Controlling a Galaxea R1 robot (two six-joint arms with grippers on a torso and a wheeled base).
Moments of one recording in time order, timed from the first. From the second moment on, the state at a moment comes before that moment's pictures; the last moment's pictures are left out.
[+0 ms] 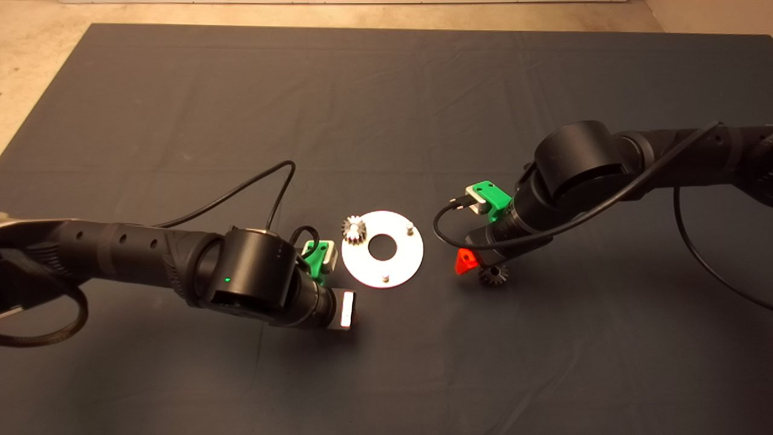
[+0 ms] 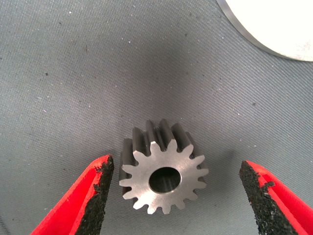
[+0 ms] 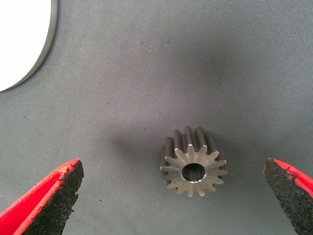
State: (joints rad) left arm -0.13 2.51 -0.72 0.68 1.53 -1.69; right arm 0.31 2.58 -0.95 -0.36 -1.53 1.29
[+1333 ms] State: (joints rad) left arm -0.13 2.52 -0.75 0.67 1.53 -1.70; right arm 0.31 2.57 -0.95 -0.36 -1.53 1.29
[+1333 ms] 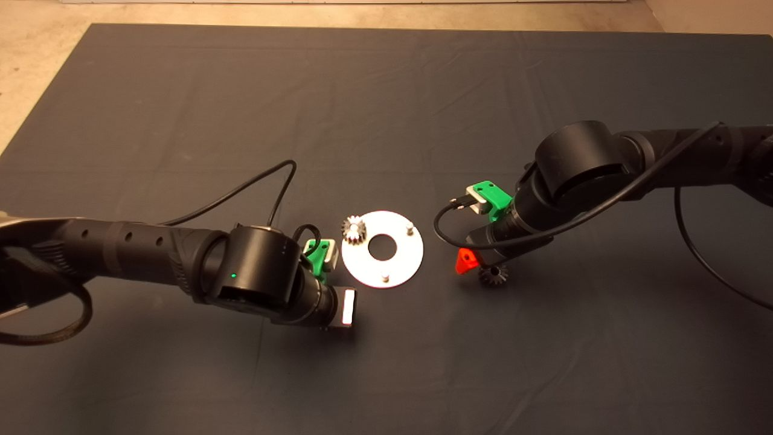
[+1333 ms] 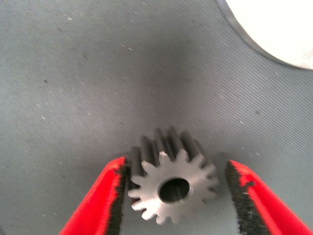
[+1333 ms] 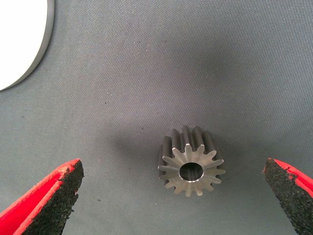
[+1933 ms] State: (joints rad) left arm -0.13 2.52 -0.76 0.67 1.53 -1.70; right arm 0.31 2.57 -0.95 -0.36 -1.53 1.29
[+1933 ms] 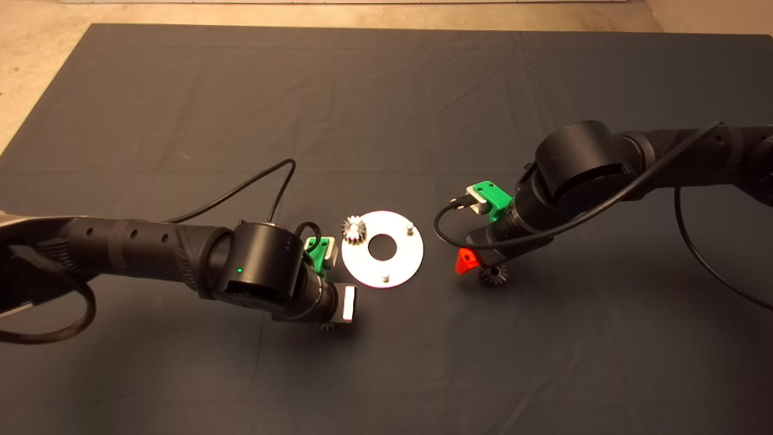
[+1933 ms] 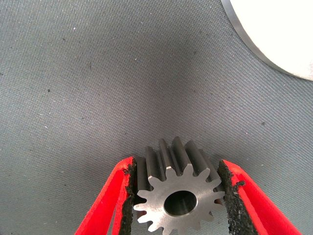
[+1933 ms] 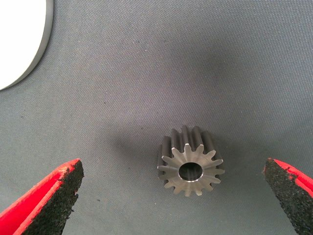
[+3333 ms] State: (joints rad) left arm -0.12 2.52 -0.74 0.64 1.53 -1.69; right arm 0.31 2.57 -0.95 -0.36 -1.53 1.29
